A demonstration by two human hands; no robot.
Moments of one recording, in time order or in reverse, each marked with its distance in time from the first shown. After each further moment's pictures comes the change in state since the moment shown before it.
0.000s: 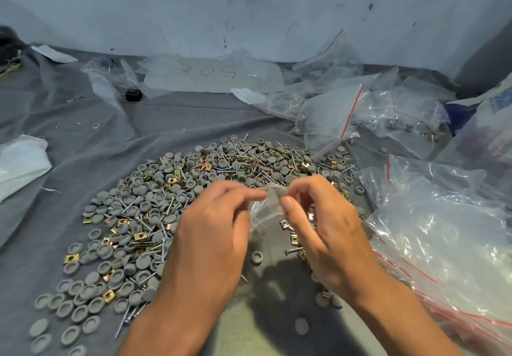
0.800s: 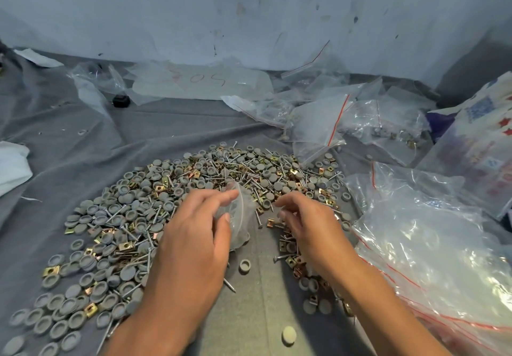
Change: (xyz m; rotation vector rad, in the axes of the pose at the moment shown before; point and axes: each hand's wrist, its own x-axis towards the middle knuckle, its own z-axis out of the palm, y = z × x) left_hand -0.001 -0.010 0.004 0.010 -0.022 -0.075; right_hand 0.011 0.054 0.020 -0.125 -0.246 0.339
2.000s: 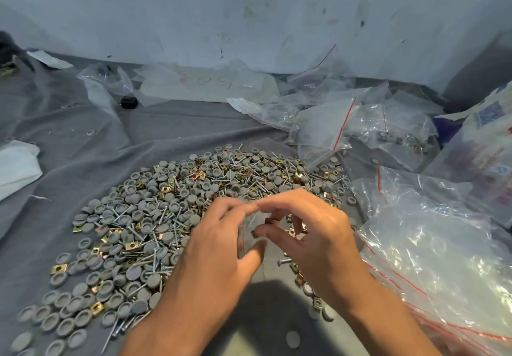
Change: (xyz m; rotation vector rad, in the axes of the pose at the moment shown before) left_hand -0.005 -0.006 0.014 0.040 -0.171 0.097; right_hand -0.025 -0.047 -0.021 0.193 0.259 -0.574
